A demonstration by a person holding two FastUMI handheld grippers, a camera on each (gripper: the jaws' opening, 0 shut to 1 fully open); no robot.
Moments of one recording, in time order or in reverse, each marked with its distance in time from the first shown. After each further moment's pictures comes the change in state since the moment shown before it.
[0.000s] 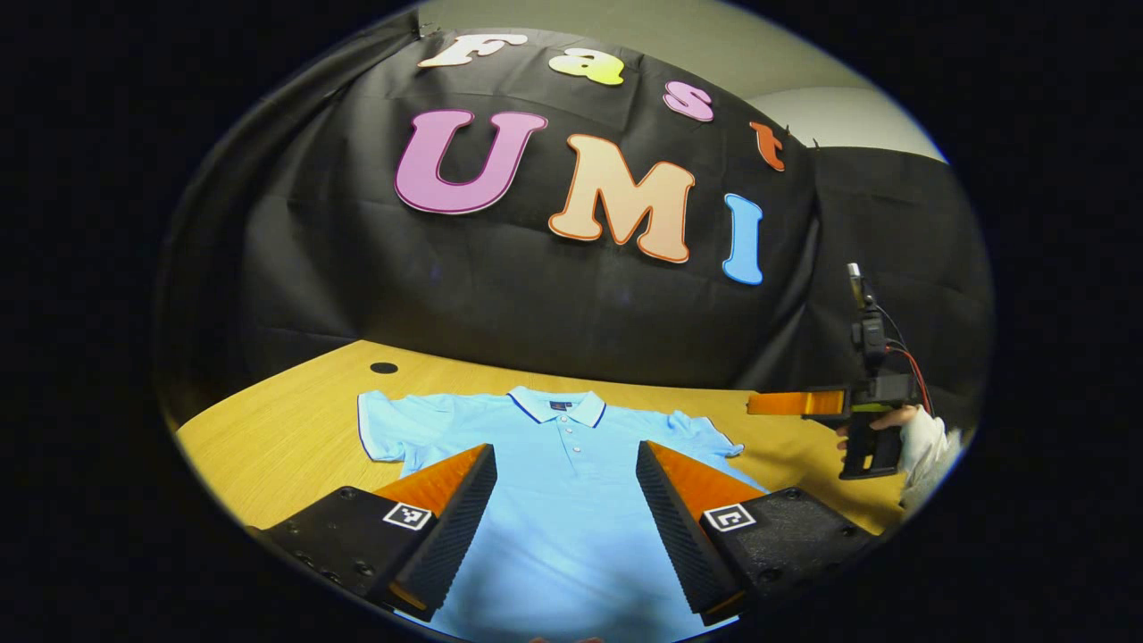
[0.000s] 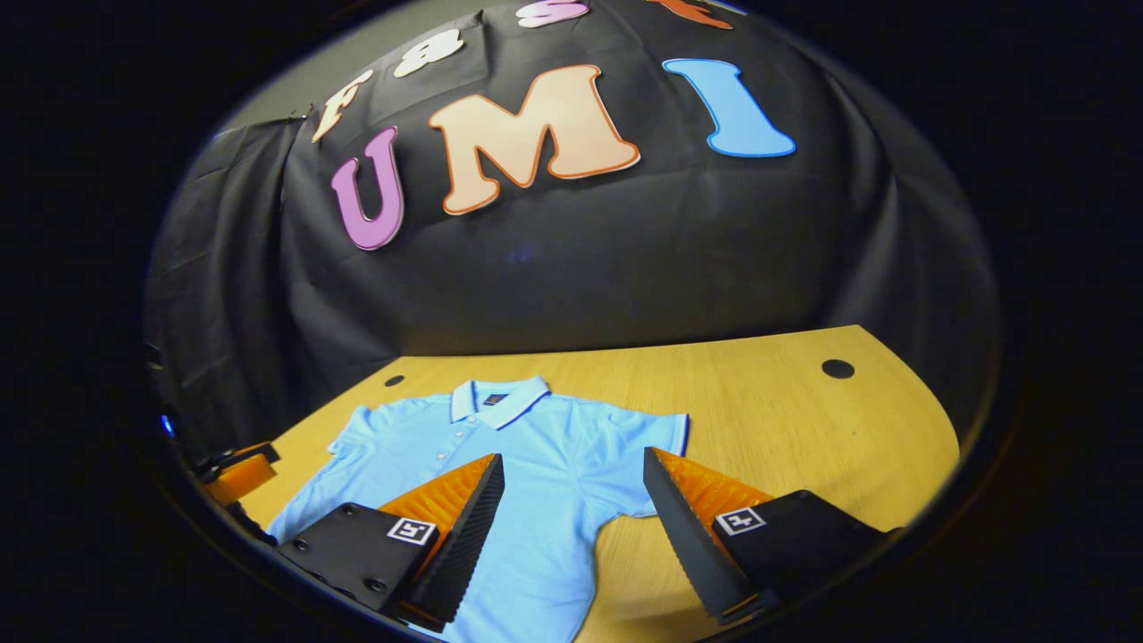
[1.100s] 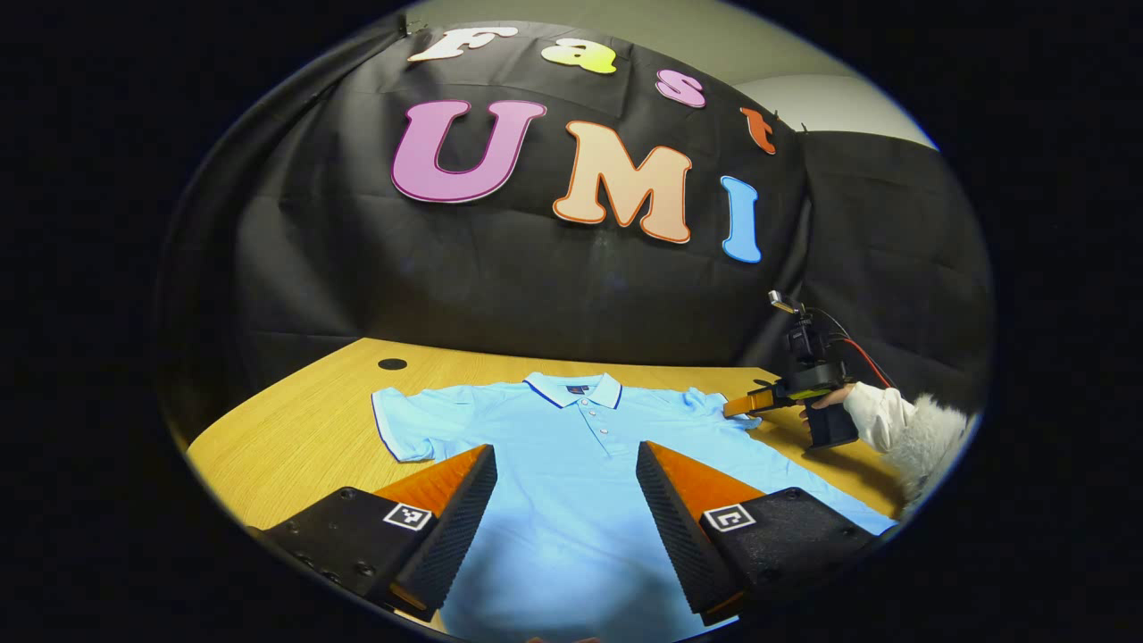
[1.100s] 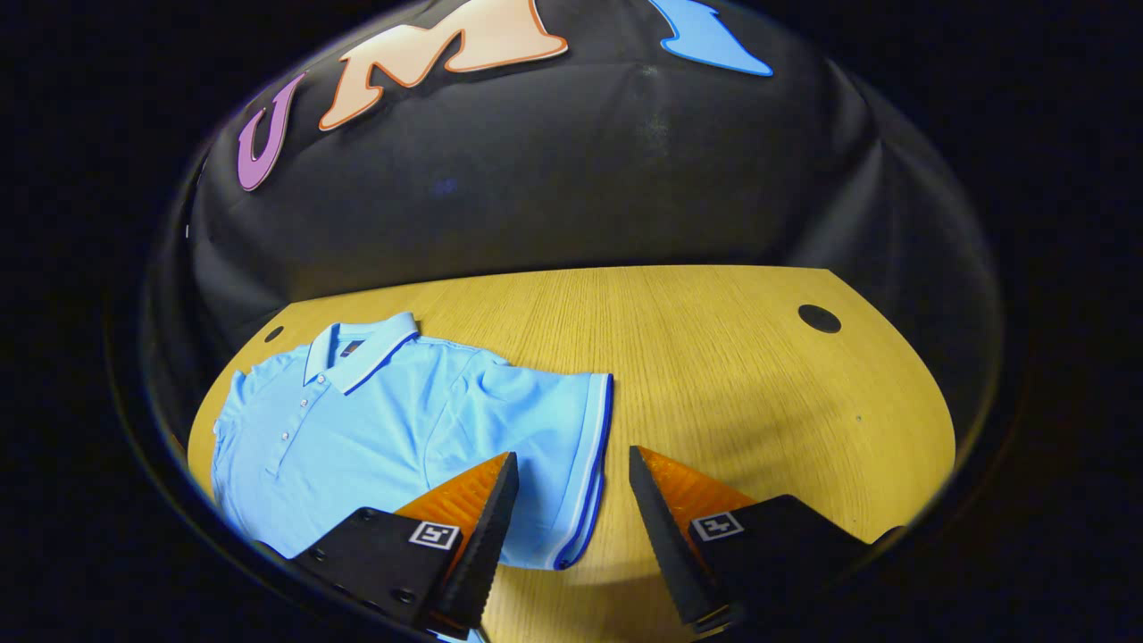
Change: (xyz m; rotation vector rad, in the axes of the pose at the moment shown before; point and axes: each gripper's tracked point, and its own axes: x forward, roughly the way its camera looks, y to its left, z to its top) left arm -0.004 0.028 -0.013 0.047 0.033 -0.026; right arm 0.083 -0.060 -0.060 -0.002 0.223 -0.178
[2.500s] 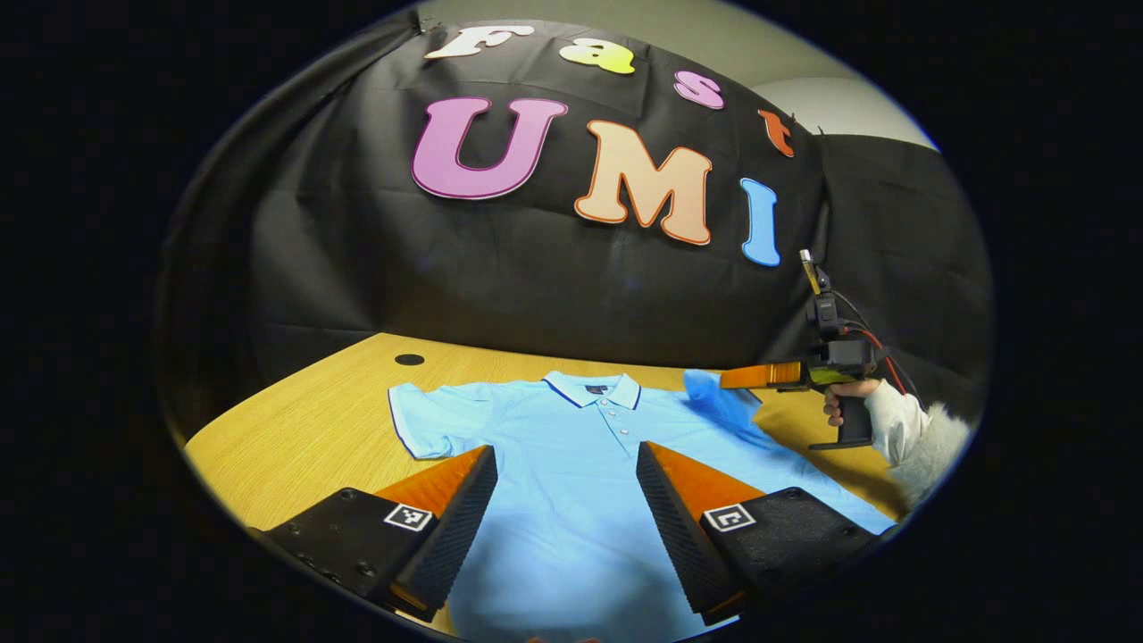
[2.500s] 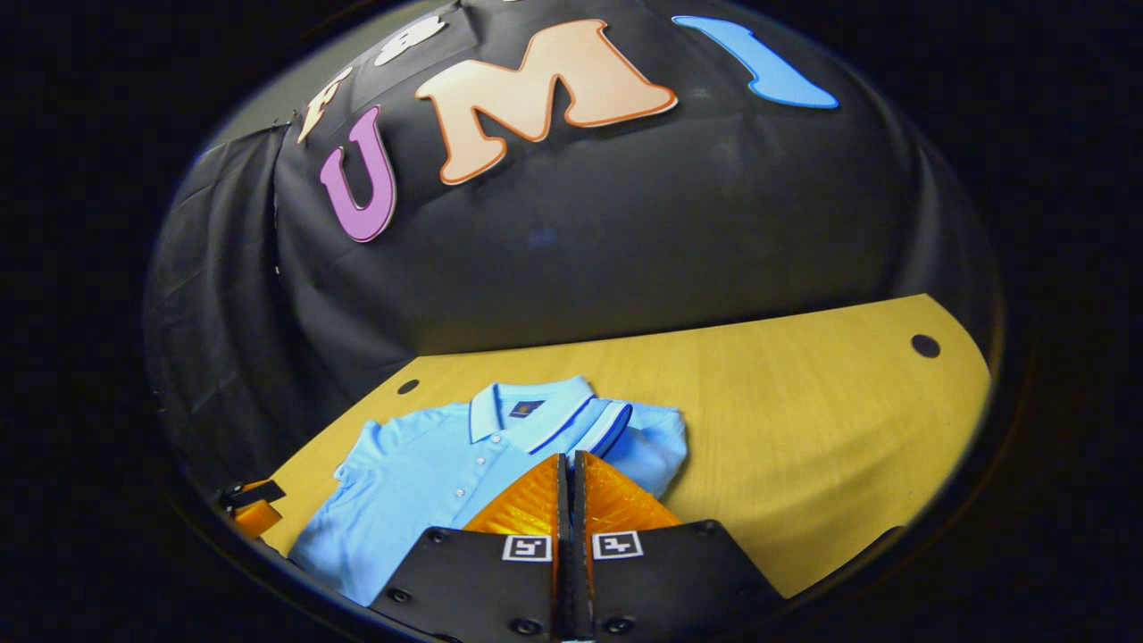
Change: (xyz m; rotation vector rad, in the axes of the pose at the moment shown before) left arm 0.002 0.021 -0.002 -0.022 -0.004 0.058; right arm -0.051 0.159 0.039 0.095 -0.136 0.415
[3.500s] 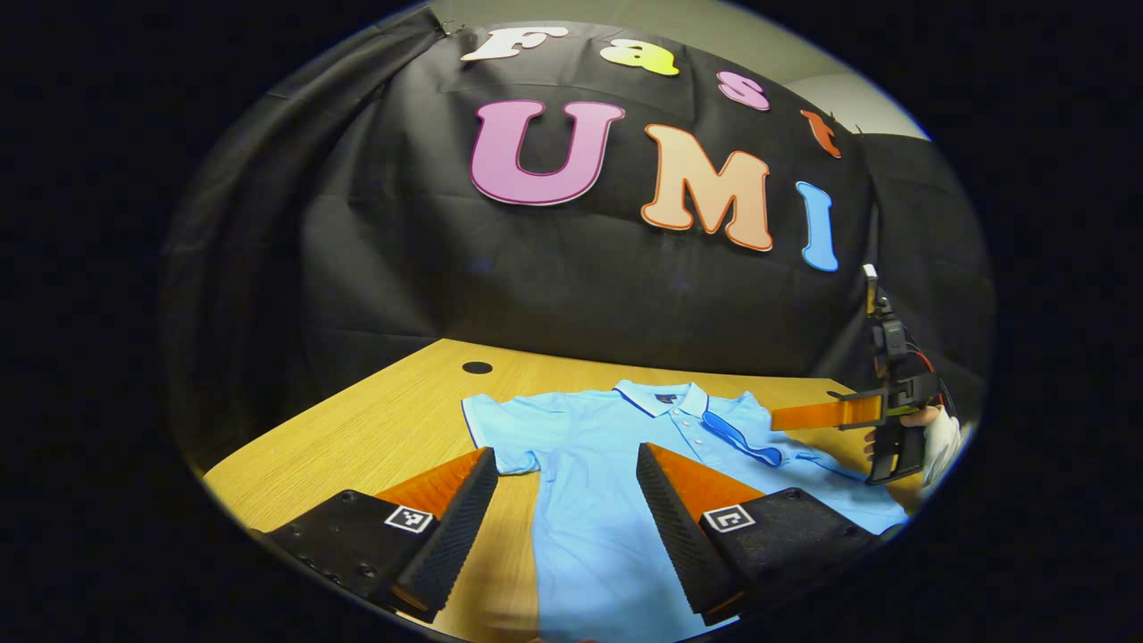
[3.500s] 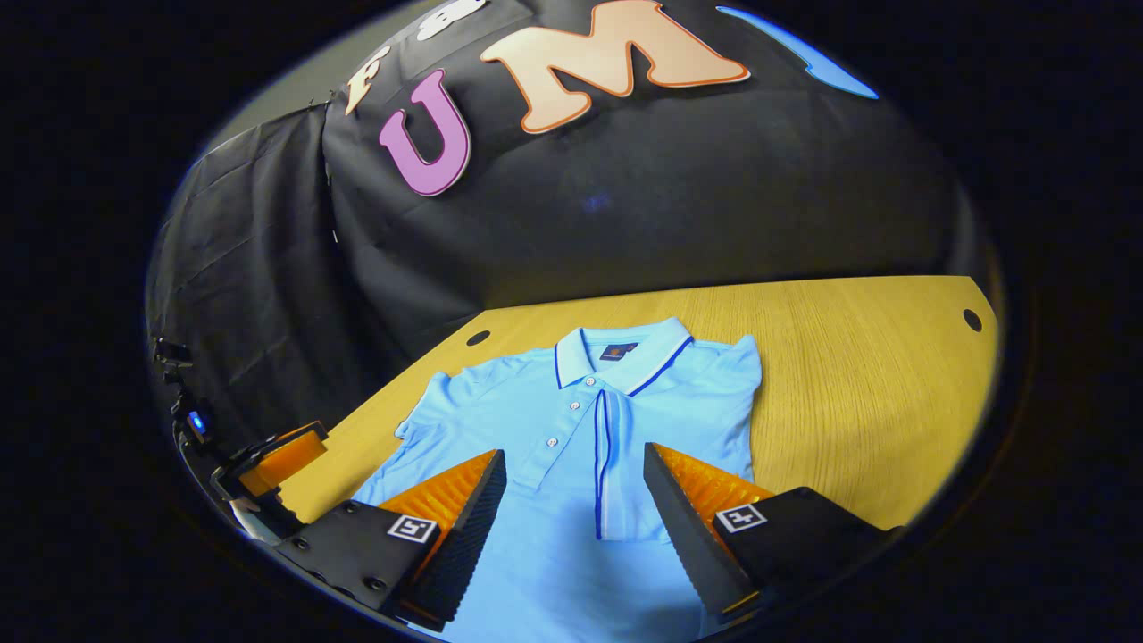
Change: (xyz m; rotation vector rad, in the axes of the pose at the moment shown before) left arm 0.003 0.080 0.015 -0.020 0.019 0.181; right arm -0.034 0.058 -0.042 -0.043 0.094 0.132
